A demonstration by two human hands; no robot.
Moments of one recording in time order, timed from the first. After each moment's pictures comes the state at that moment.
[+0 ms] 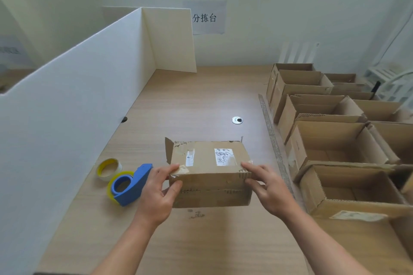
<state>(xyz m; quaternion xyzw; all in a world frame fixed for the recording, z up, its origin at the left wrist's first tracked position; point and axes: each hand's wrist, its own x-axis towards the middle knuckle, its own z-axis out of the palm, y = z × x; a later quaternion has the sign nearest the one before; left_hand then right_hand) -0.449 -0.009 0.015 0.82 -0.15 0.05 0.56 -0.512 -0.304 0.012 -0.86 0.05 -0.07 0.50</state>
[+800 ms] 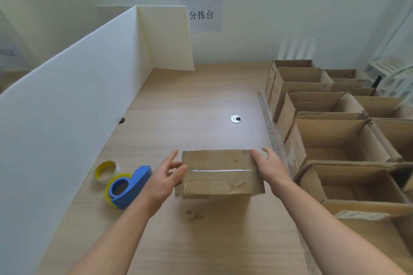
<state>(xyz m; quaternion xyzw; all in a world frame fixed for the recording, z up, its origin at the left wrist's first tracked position) -0.409 -0.028 0.030 0.74 -0.07 -0.20 0.63 -0.453 -0.324 0.014 -0.75 0.31 -0.03 0.58</state>
